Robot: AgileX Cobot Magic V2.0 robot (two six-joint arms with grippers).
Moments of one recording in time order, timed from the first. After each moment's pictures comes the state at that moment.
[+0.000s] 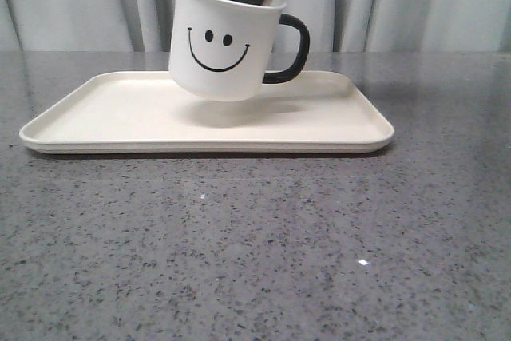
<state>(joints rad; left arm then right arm) -0.47 0.87 -1.40 0.52 1.28 -0.12 0.47 2.05 -2.12 0.41 1.25 -0.77</state>
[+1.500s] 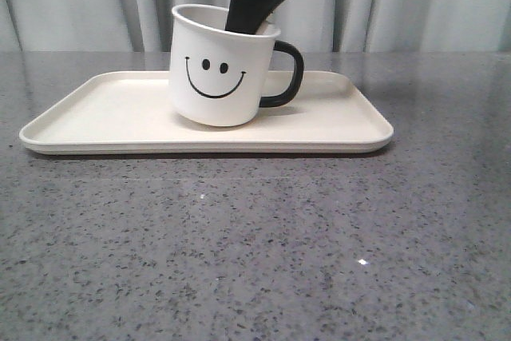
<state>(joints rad) -0.47 0.87 -1.40 0.51 1.28 -0.12 0.48 2.11 -2.12 0.41 1.25 -0.78</state>
